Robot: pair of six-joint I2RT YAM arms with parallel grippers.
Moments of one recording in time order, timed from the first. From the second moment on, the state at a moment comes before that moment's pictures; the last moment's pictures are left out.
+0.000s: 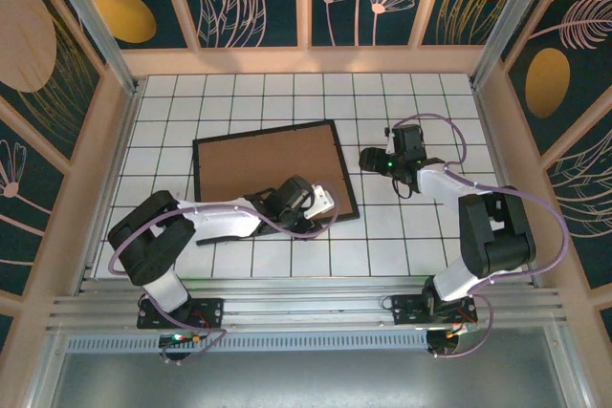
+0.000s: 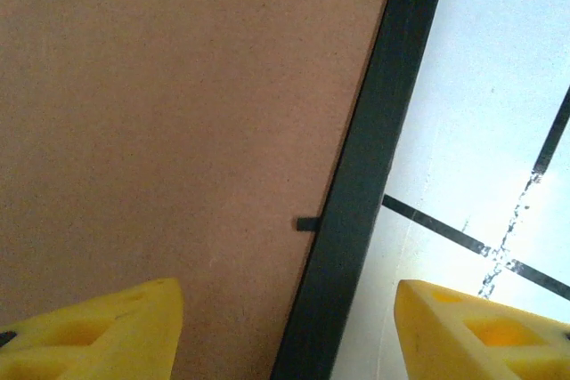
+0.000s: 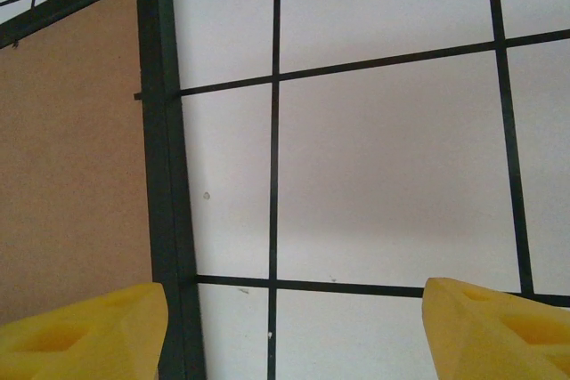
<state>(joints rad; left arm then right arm) -0.92 1.69 0.84 -0.07 0.06 0.16 0.26 1.56 0.83 -0.09 -0.14 0.37</state>
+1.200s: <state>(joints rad) -0.92 1.70 0.80 -0.02 0.04 0.26 0.26 1.59 0.83 -0.16 -0.42 0.39</state>
